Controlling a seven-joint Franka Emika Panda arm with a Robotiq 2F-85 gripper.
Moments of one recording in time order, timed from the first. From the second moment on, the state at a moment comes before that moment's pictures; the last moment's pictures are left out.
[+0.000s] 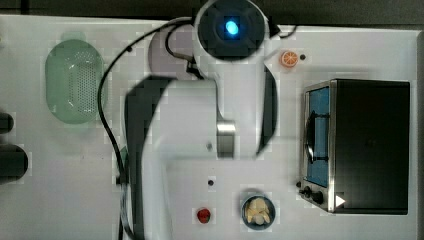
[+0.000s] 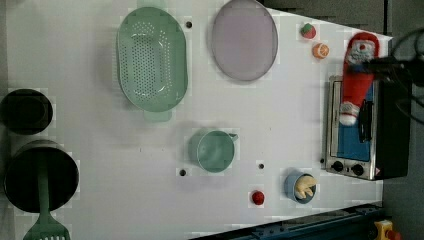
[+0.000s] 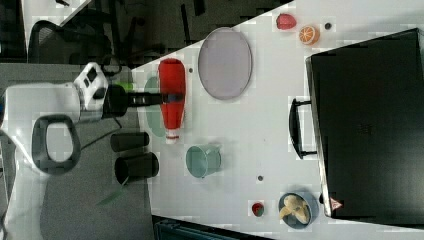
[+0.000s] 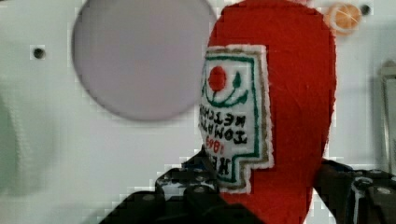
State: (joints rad) arm -0.07 0.10 0.06 -1.82 -0.04 0.39 -0.61
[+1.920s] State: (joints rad) arm -0.11 0.15 0.05 -2.37 0.05 0.95 -0.53
